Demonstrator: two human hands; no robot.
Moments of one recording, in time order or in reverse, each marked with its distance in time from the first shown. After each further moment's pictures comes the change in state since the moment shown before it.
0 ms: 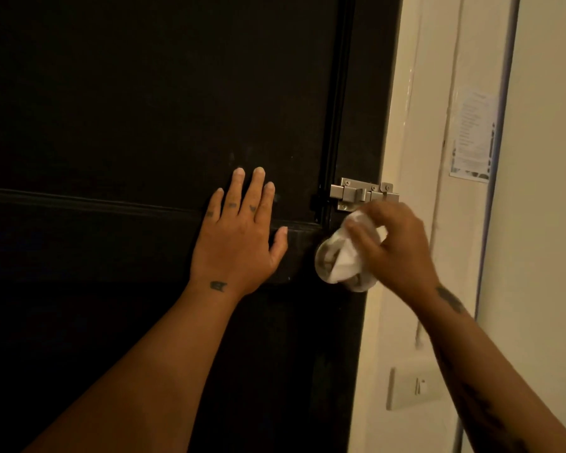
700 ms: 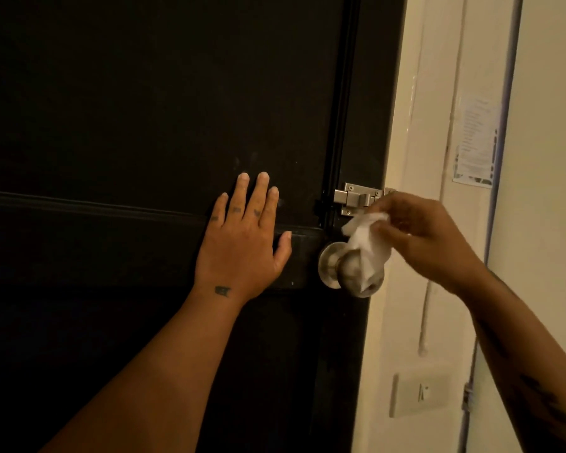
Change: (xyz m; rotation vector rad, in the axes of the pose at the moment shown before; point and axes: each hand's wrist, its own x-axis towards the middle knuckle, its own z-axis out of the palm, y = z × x) left_hand 0.000 -0.001 0.000 -0.005 0.018 0.000; right_hand 0.018 0.005 -0.033 0.267 -0.239 0.008
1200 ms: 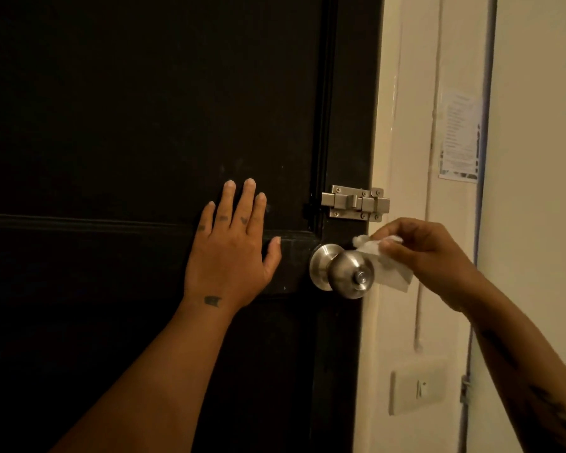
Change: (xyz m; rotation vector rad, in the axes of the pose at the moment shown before) left_hand -0.001 0.000 -0.001 -0.010 -0.017 0.001; right_hand -0.023 0.022 -0.004 0.280 -0.007 0.260
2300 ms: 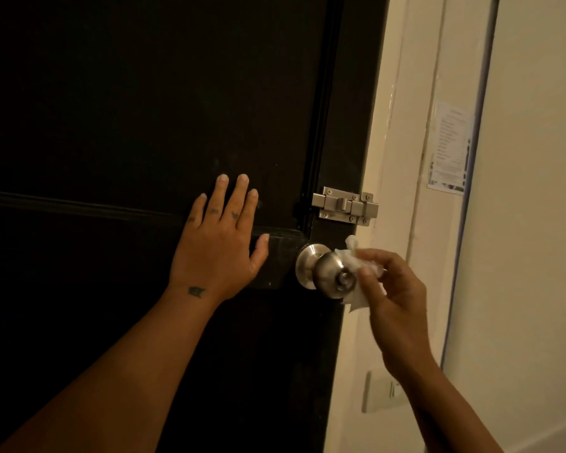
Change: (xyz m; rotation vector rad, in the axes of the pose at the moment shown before) left_hand 0.003 -0.001 -0.003 -0.024 -0.019 0.013; right_hand -0.047 -0.002 0.053 0.162 0.389 -0.015
